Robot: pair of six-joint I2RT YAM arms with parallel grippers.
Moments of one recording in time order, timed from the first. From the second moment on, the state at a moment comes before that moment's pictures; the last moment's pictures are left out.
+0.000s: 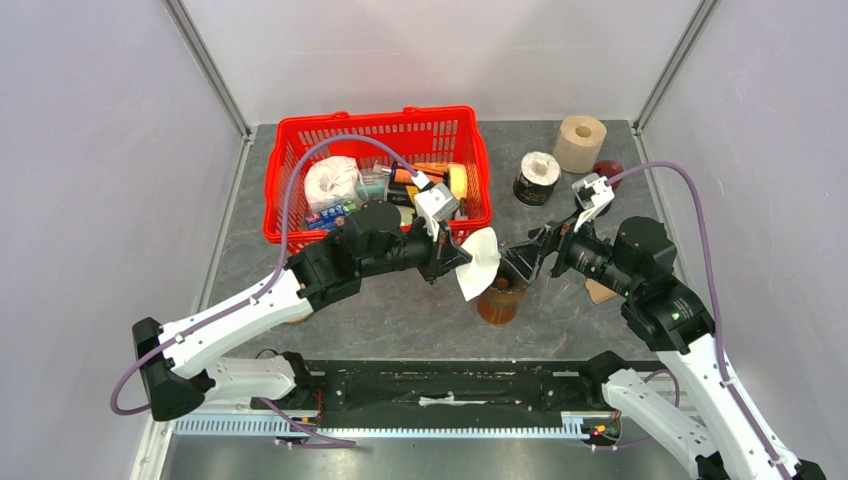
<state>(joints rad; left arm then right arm) -1.00 1.15 1.13 -0.26 0.18 -0.24 0.47 0.68 0.97 -0.49 -0.35 0.36</state>
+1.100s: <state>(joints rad) -1.00 1.16 1.13 -0.28 0.19 -0.24 0.47 0.68 0.98 -0.55 -0.26 0.36</state>
